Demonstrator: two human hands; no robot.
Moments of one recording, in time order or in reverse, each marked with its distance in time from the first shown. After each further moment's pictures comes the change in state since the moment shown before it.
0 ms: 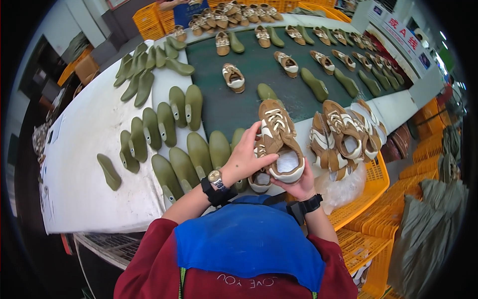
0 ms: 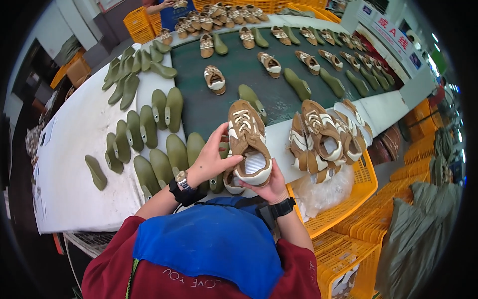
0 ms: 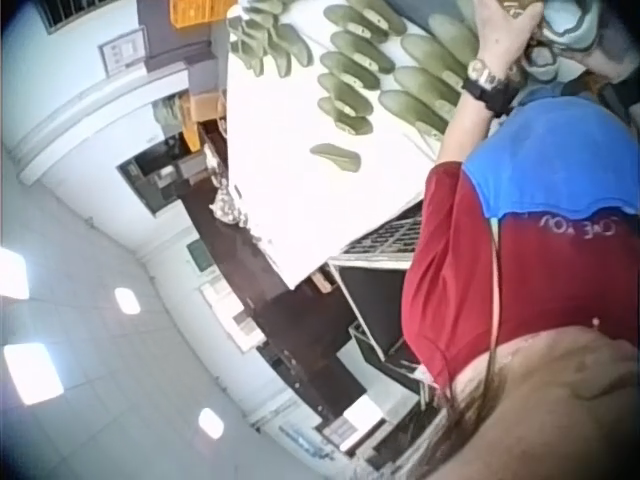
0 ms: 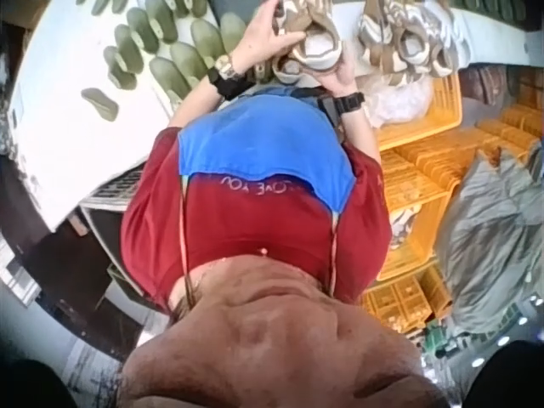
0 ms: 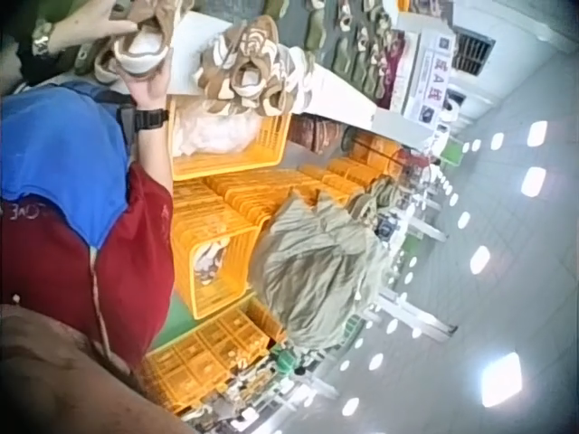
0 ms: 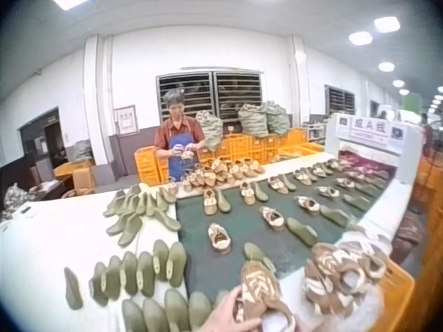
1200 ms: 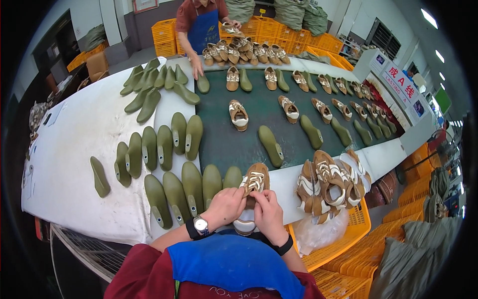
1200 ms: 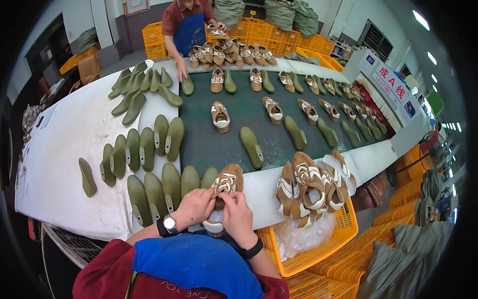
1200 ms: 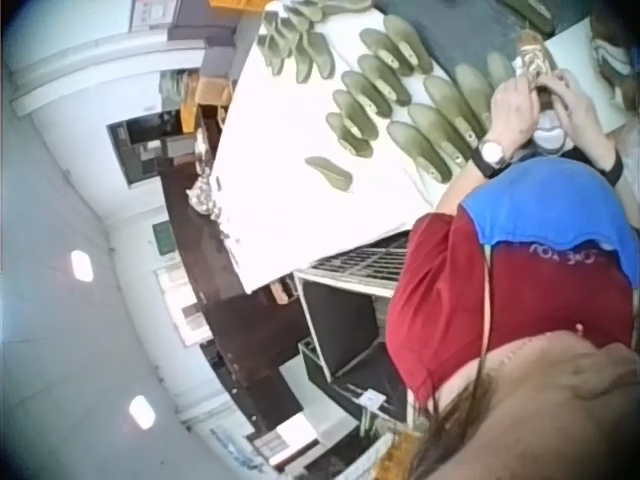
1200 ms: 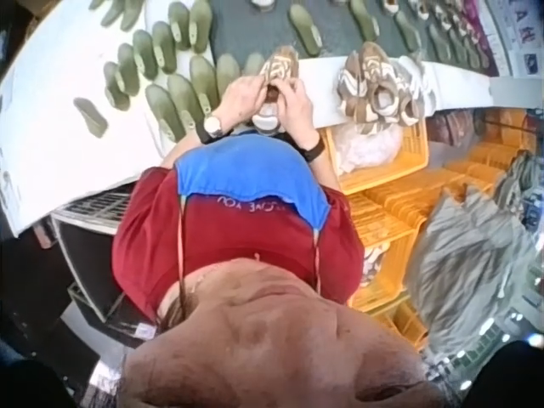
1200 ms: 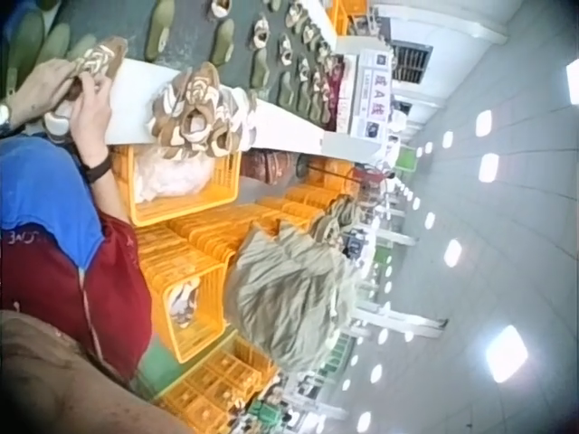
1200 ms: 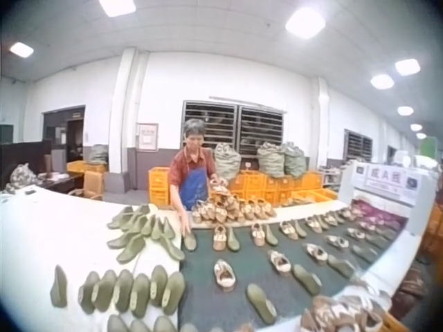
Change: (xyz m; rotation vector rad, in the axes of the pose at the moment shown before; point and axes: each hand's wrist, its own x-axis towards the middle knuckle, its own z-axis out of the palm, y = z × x) left_hand -0.039 -0.015 -0.013 0.578 0.080 0.215; right_hand 0.037 0.031 0.096 -2.088 0.293 -0.597
